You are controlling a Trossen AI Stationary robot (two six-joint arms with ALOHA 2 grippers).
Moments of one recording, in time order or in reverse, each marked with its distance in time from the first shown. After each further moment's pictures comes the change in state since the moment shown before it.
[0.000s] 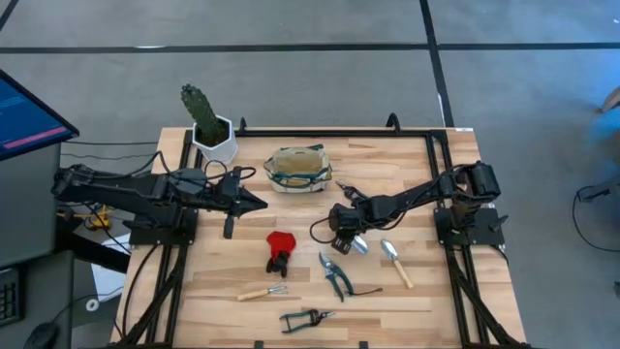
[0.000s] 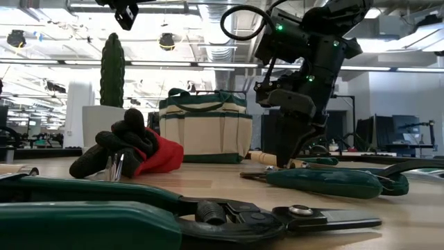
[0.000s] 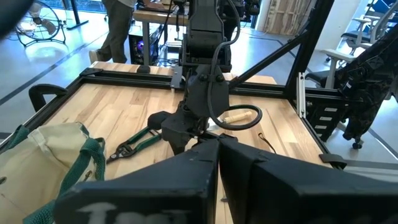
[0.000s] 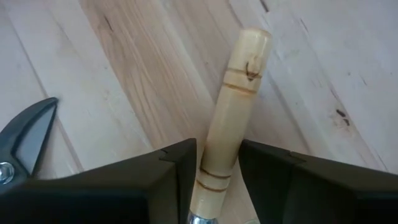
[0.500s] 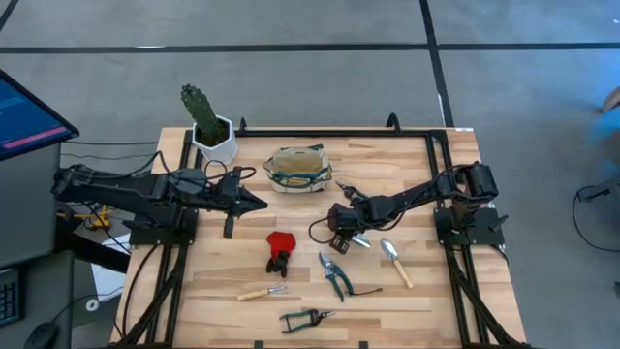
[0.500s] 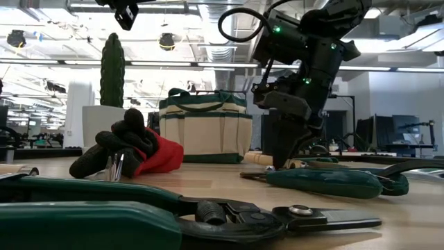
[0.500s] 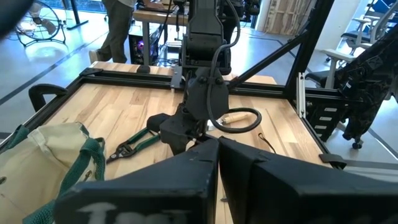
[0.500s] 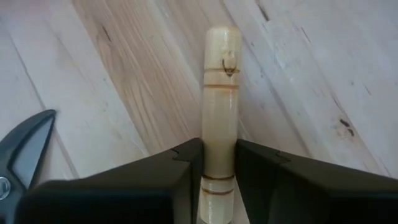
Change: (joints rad) left arm 0.000 0.000 0.000 0.000 0.000 0.000; right arm -0.003 0.022 0.001 0.024 0.005 0.011
